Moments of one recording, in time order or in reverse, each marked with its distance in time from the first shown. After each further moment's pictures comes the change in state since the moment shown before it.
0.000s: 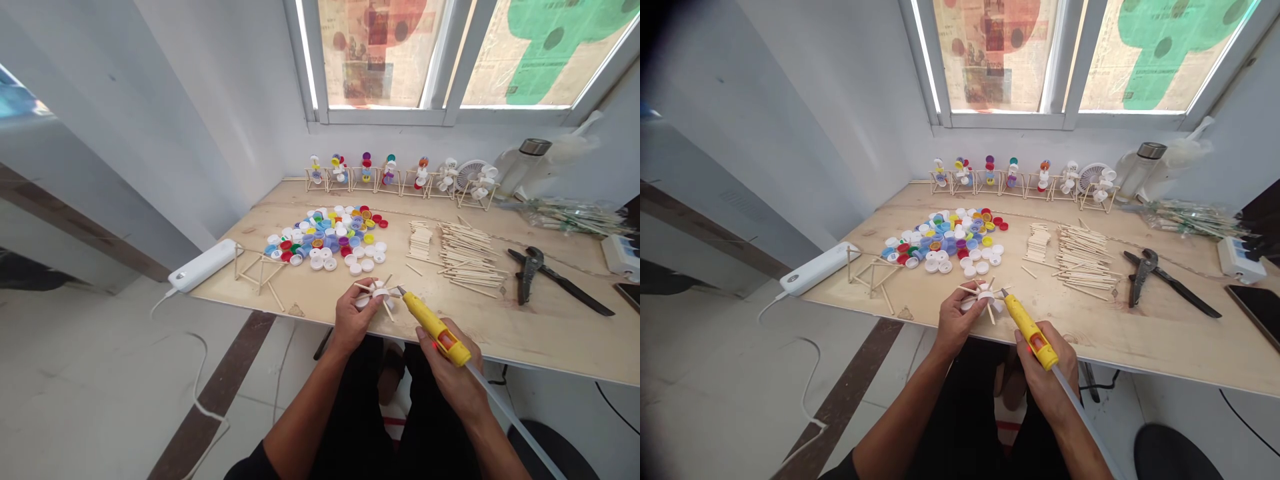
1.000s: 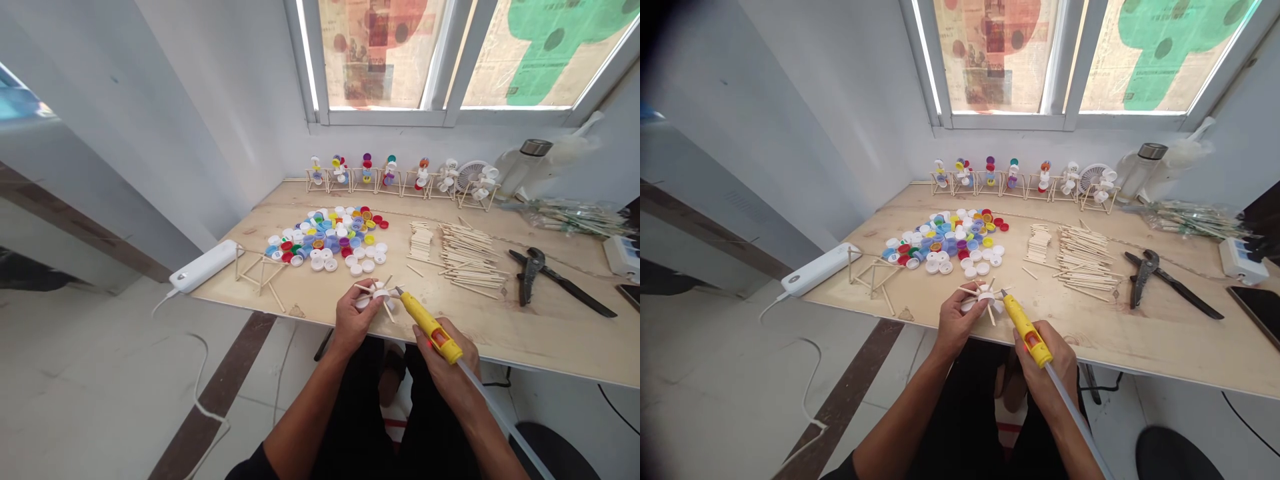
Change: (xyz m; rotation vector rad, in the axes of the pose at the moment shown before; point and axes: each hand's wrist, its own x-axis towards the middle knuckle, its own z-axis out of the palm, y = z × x) left_hand 0.000 -0.002 -0.001 -0.003 0.003 -0.012; right_hand 0.002 -0.002 0.004 -0.015 -0.003 0.017
